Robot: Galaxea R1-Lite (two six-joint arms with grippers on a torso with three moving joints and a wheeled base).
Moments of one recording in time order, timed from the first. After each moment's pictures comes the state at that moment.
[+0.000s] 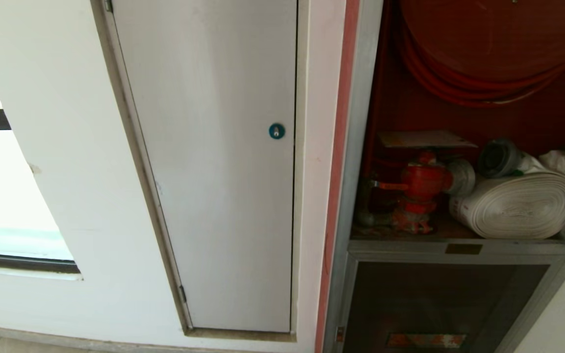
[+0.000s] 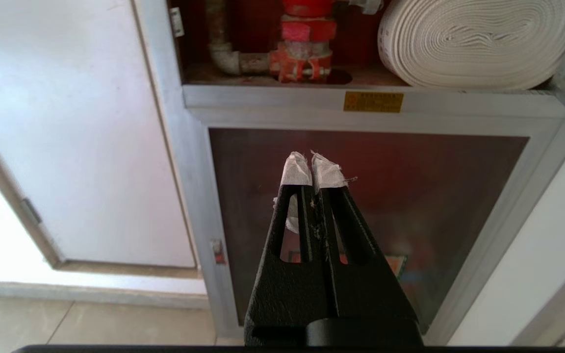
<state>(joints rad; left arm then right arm) 0.00 0.00 -0.01 0.01 -0.01 0.01 -0.01 0.00 0.00 0.00 0.00 0.01</state>
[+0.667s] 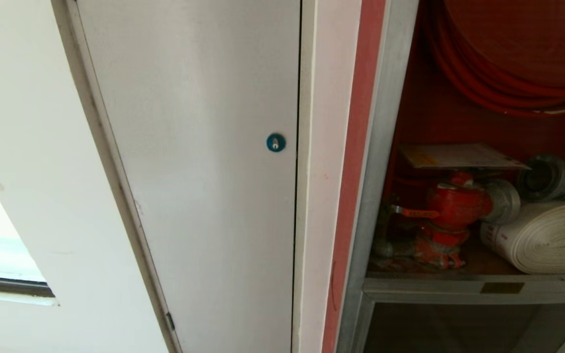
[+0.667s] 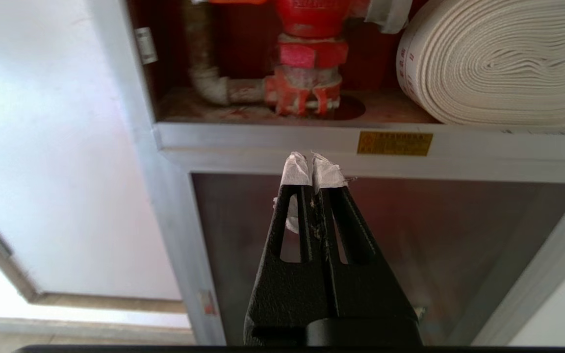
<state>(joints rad) 0.00 0.00 -0.01 0.01 -0.01 0.01 -0.01 0.00 0.00 0.00 0.00 0.01</state>
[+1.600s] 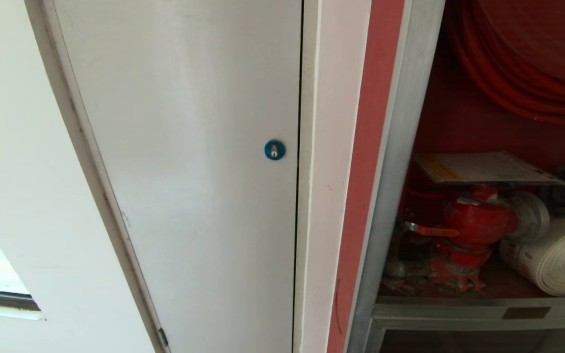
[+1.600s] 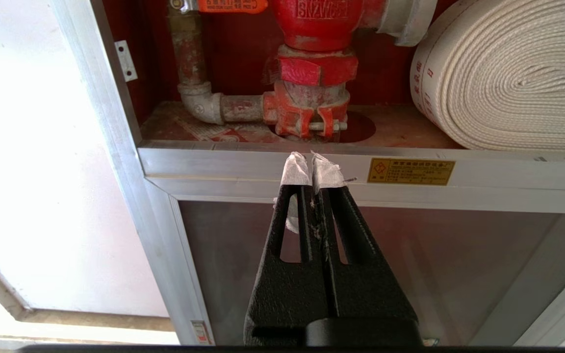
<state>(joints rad) 0.00 0.00 -0.01 0.01 -0.01 0.00 -0.01 0.00 0.00 0.00 0.00 0.01</state>
